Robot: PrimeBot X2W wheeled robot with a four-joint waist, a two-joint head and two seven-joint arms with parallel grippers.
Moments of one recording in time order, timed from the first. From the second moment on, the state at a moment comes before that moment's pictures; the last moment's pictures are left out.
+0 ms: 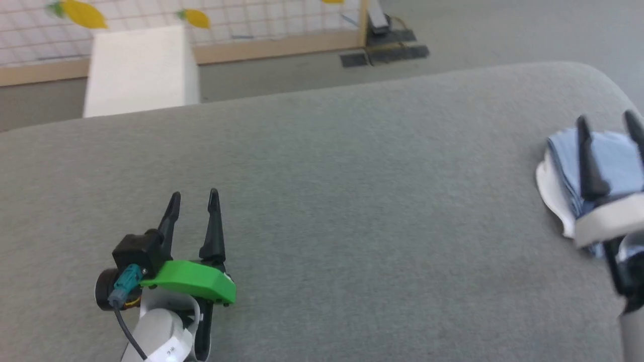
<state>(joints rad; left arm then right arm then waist) -0.18 0.09 -0.09 0.21 -0.29 -0.02 -0.25 -0.30 -0.27 -0.12 0.13 0.13 0.13 -0.08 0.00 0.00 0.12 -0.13</state>
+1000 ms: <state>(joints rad) -0.12 0.06 -0.12 0.29 -0.30 -0.03 -0.26 0.02 -0.05 -0.08 0.03 0.15 0.13 -0.11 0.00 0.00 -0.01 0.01</state>
